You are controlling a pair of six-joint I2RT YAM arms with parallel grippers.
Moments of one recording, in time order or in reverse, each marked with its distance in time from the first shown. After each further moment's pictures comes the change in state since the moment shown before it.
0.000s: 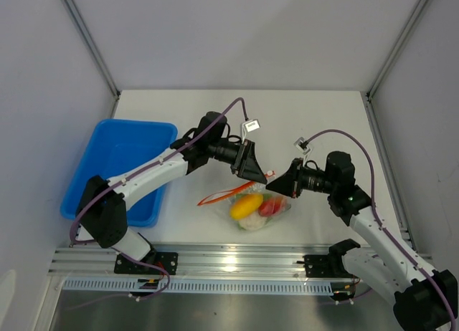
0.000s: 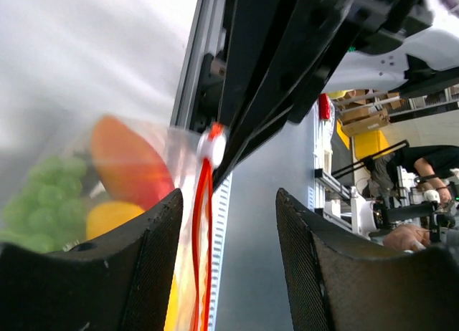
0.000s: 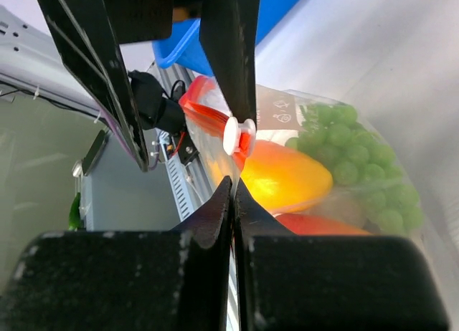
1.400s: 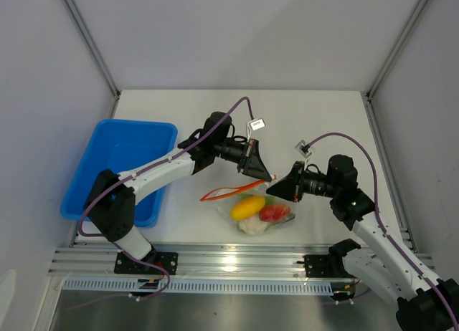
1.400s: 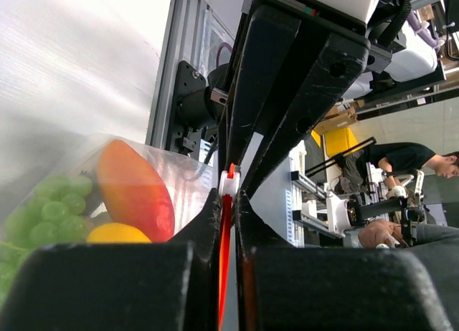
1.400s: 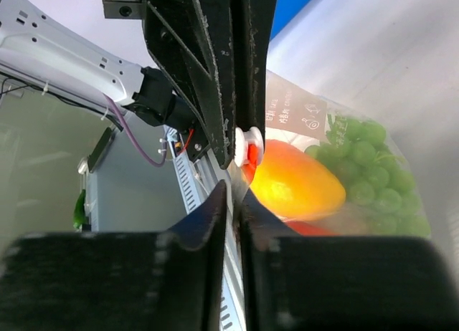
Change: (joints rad) left arm -0.015 0.067 0.008 0.183 0.064 -0.143; right arm 0.028 -0.071 -0.005 -0.046 -0.003 0.010
